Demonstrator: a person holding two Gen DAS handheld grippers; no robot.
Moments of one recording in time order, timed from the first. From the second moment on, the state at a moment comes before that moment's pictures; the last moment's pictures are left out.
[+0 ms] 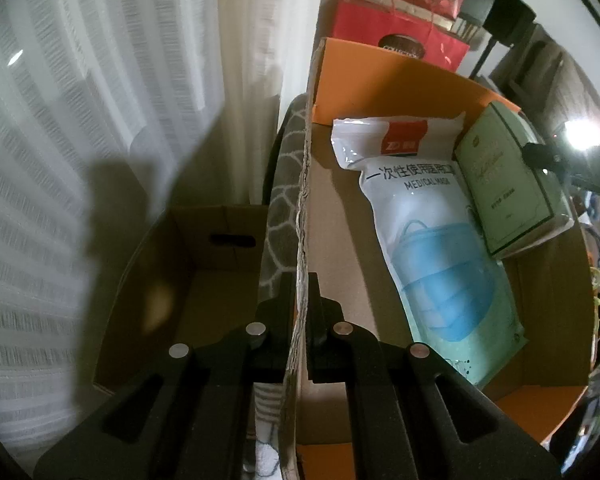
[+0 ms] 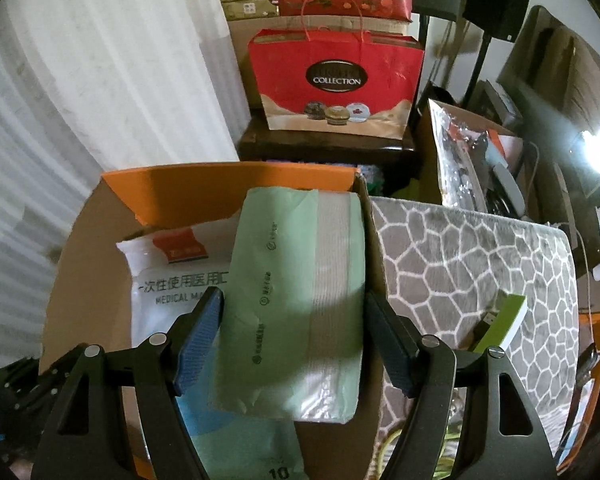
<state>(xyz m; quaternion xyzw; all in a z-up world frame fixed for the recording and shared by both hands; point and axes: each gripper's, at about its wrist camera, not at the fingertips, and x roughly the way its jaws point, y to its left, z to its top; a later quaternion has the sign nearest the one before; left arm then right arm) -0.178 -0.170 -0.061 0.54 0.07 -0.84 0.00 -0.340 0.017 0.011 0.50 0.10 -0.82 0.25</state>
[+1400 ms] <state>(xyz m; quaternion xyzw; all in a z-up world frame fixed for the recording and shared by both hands) -0.180 -0.174 -0.064 0.54 0.07 -0.84 0.01 -0.304 0.220 0.031 0.50 0.07 -0.84 0.21</state>
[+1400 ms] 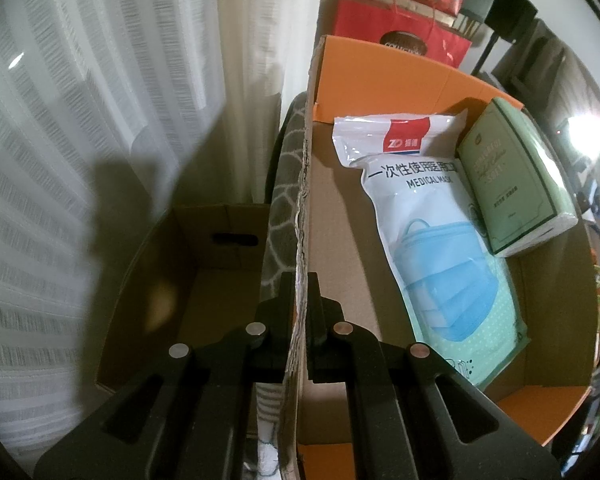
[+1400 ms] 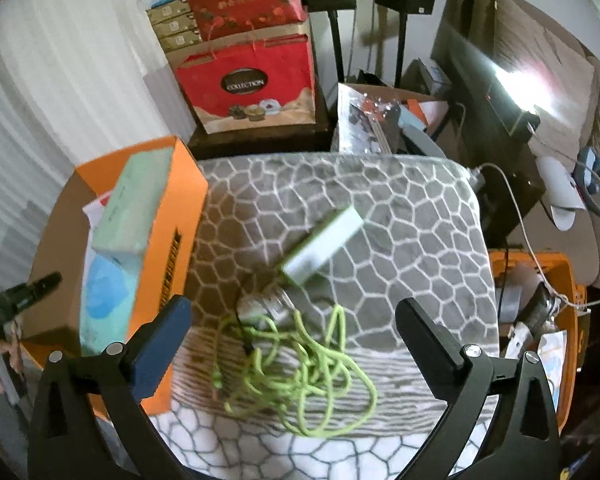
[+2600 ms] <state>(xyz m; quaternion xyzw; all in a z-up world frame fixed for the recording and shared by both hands) -0.181 -0.176 -0.064 0.54 0.07 -0.84 0.01 -0.276 0.238 -0.059 0.54 0.05 -0.80 0.28</state>
